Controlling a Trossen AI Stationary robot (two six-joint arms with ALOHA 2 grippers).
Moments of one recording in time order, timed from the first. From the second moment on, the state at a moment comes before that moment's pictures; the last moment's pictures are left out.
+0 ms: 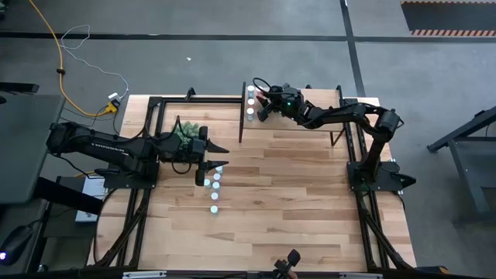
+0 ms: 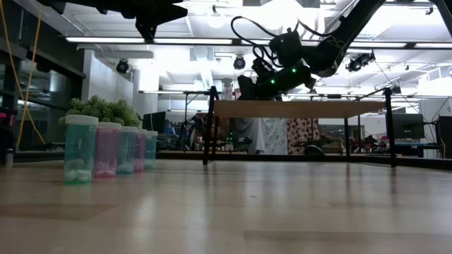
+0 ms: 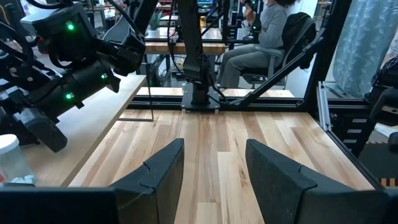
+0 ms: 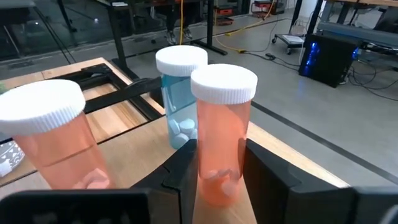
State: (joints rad) left arm 0.04 1.00 0.60 0.25 -0.09 -0.01; right arm -0.54 1.79 0.97 0.59 0.15 0.03
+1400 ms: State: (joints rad) left arm 0.04 1.00 0.60 0.25 -0.10 -0.01; right arm -0.53 1.57 0.97 0.11 0.19 -0.02
